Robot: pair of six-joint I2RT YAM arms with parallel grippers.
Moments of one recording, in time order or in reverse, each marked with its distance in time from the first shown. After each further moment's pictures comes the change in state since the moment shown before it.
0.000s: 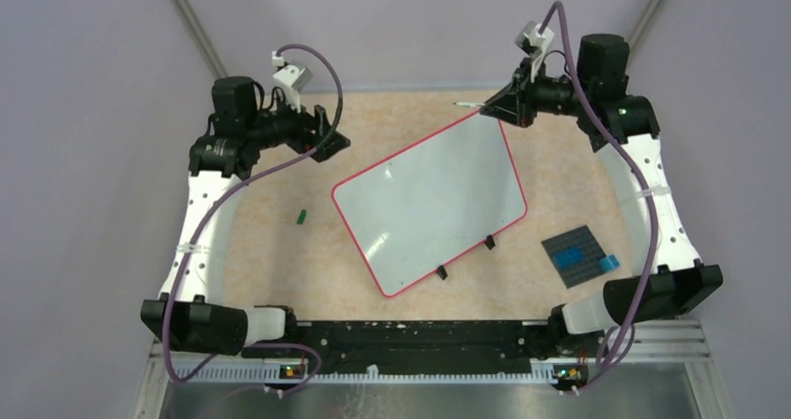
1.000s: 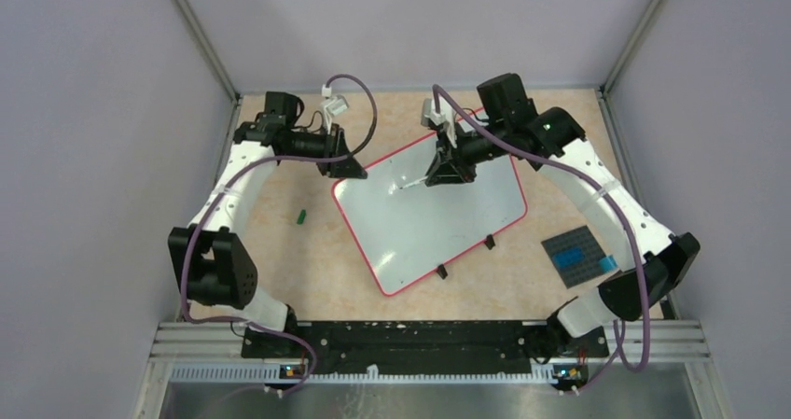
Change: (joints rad) left arm -0.016 0.243 -0.106 -0.173 0.365 0.156; right arm 0.425 0.081 -0.029 -0.238 0.069 -0.299
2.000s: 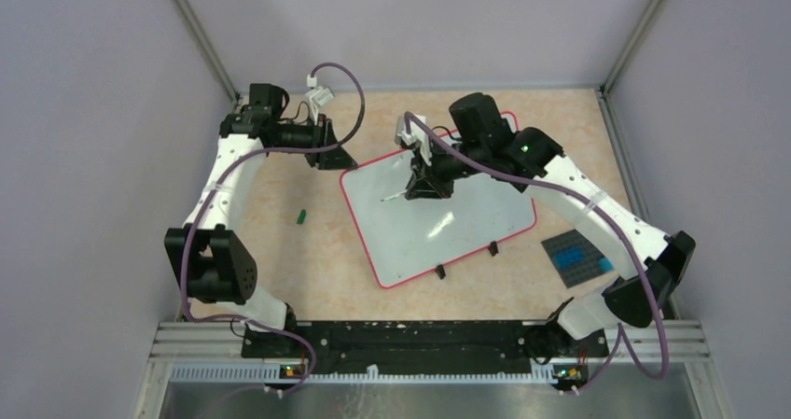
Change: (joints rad) left arm 0.051 0.053 0.116 -0.093 0.016 0.055; right arm 0.154 -0.038 -0.099 0.146 0.164 0.136
